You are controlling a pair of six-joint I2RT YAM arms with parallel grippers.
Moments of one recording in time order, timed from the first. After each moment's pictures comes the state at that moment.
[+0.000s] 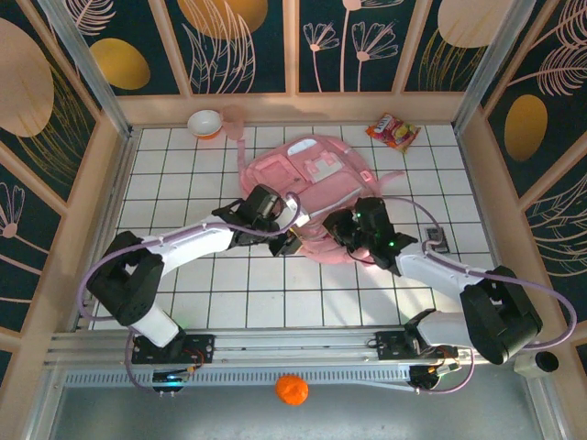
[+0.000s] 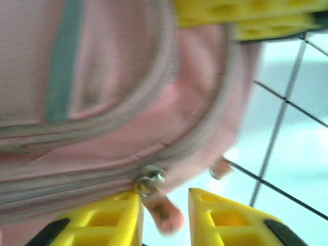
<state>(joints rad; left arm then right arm) -0.73 1.59 0.98 -0.29 0.46 0.14 0.56 1.27 0.58 0.10 -0.26 1.24</state>
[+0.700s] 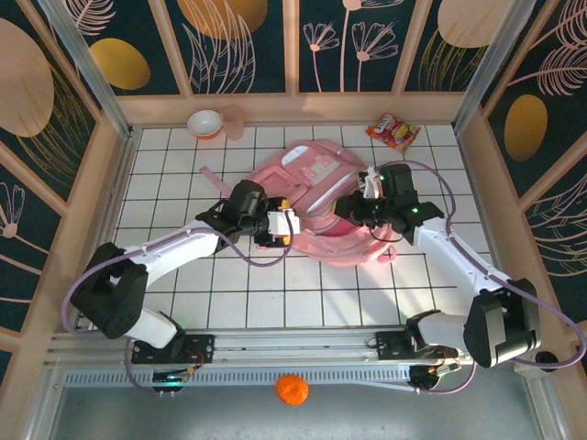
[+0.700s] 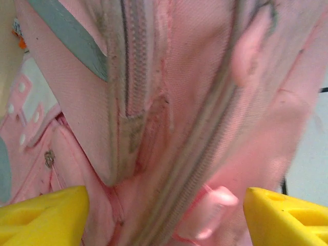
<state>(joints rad) -0.65 1.52 0.91 -0.11 0.31 0.94 0.35 1.26 0.90 -0.40 -0.66 0.65</state>
